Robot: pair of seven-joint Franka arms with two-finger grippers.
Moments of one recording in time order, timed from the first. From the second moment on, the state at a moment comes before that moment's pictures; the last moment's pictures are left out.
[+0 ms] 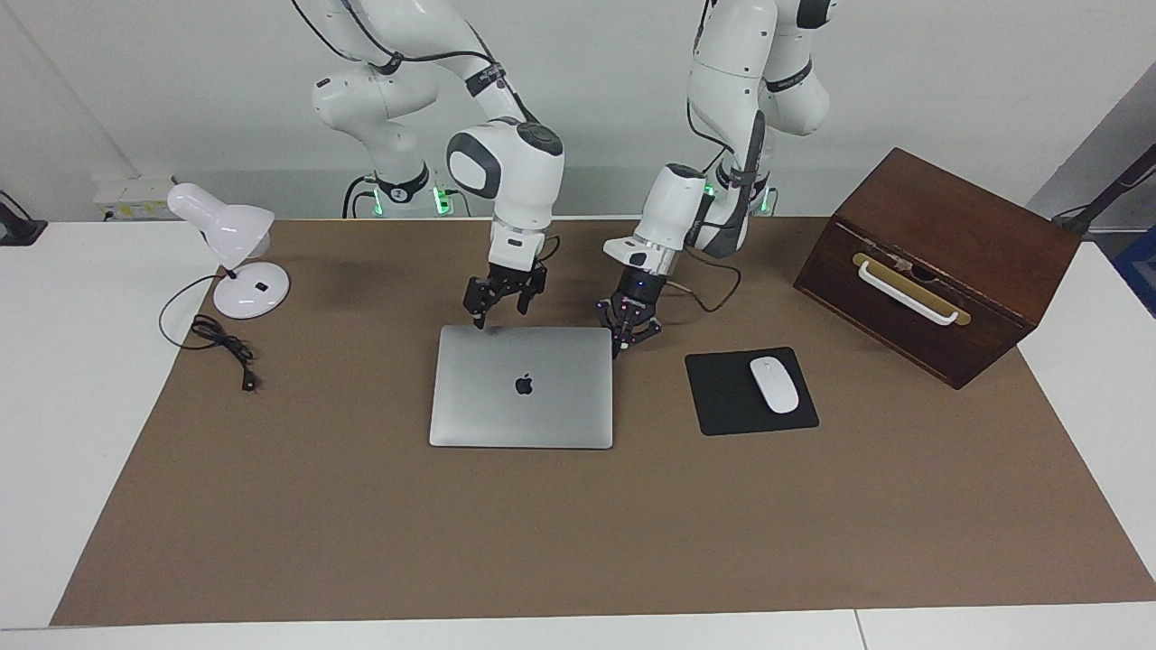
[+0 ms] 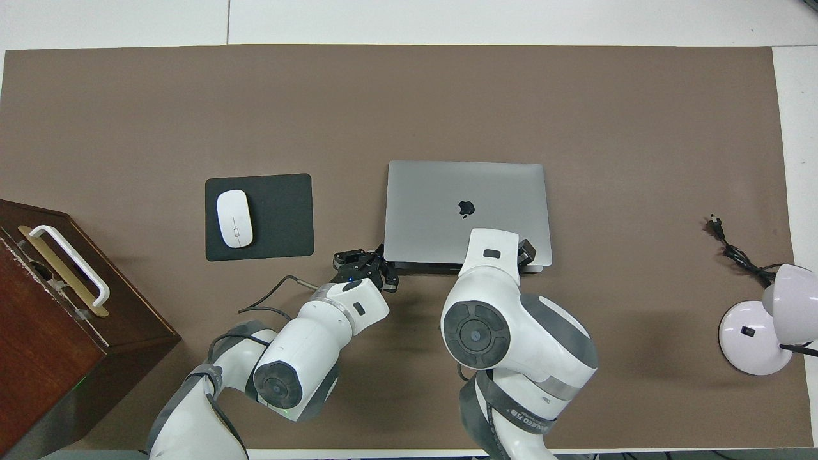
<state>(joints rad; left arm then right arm) -0.79 0.27 0.07 -2.51 -0.15 3.49 -0.15 0.47 0.05 0.13 -2.24 -0.48 2.29 0.29</state>
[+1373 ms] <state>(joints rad) -0.80 0.27 0.07 -2.51 -0.15 3.49 -0.14 0.45 0.08 0.13 -2.23 -0.48 2.35 0.26</state>
